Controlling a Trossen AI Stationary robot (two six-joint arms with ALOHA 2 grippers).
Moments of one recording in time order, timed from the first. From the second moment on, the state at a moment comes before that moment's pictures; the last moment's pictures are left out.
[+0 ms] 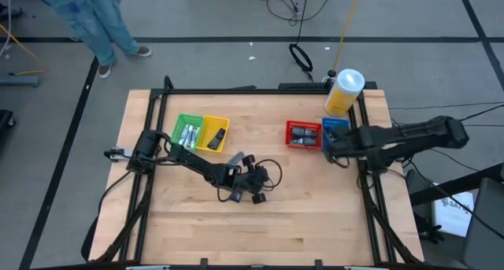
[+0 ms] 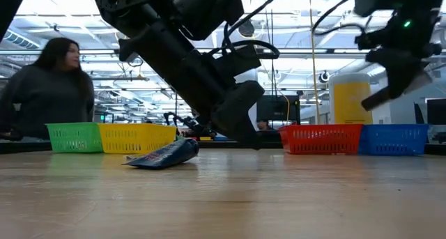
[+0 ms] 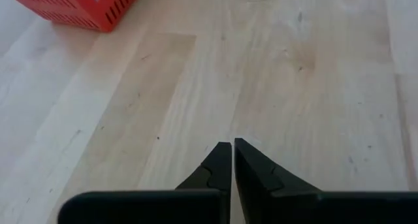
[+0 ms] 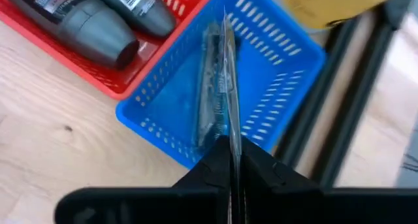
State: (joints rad) left arm -0.22 2.06 1.15 0.14 -0.42 -0.24; right arm 0.06 1.05 0.78 -1.37 0.49 1.06
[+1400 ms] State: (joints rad) left arm -0.22 2.06 1.16 0.13 -0.42 -0.24; right arm -0.28 0.98 0.67 -0.91 0.52 0.46
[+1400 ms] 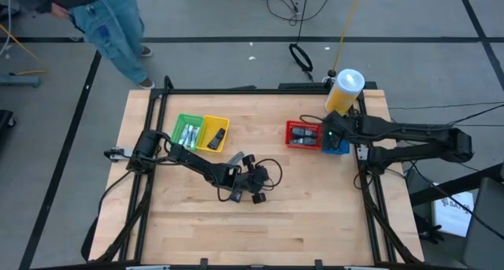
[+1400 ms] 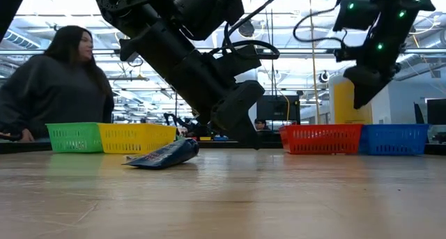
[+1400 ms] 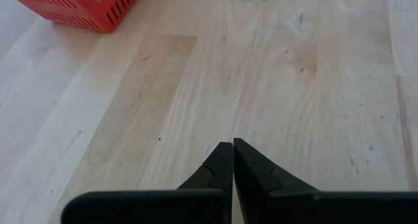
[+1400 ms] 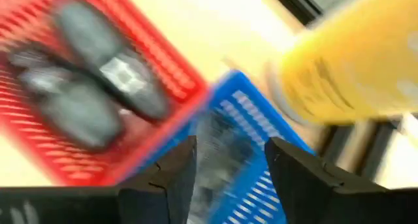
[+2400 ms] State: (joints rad) left arm -0.51 1.59 1.16 -1.06 -0.84 -1.08; right arm 0.42 1.70 0.29 1.09 0.52 0.31
